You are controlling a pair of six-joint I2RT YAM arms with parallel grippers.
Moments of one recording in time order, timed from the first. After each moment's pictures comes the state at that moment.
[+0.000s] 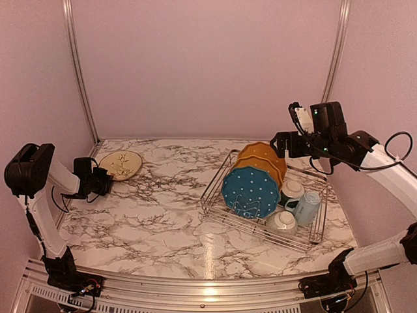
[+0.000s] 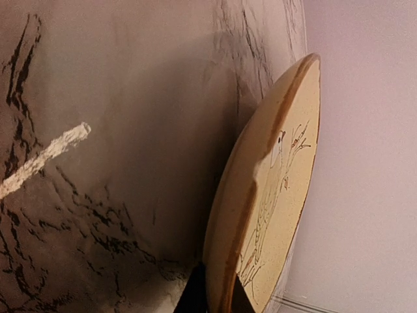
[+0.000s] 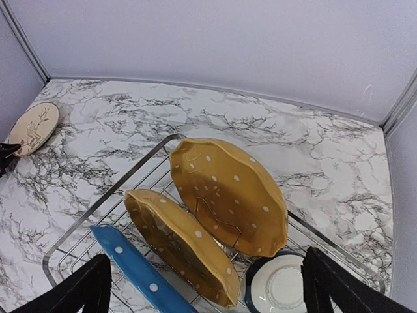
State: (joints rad) left arm 0.05 1.89 0.71 0.59 0.23 -1.36; right arm 0.51 1.19 1.21 -0.56 0.13 0.18
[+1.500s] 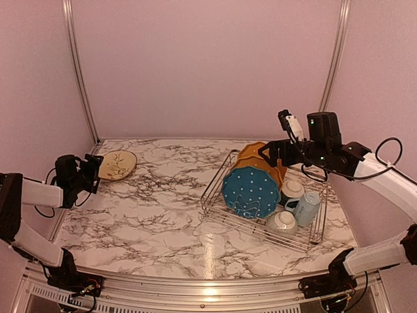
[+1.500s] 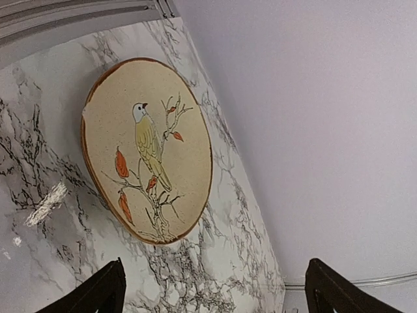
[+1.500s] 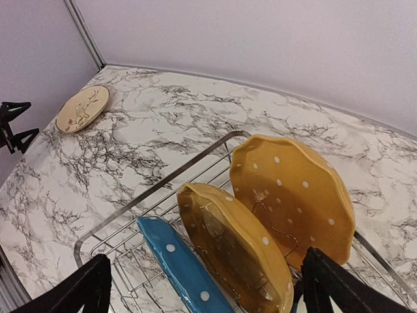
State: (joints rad) left arm 0.04 1.43 0.47 0.58 0.16 -1.21; right arm 0.51 1.19 1.07 -0.37 -0.10 0.15
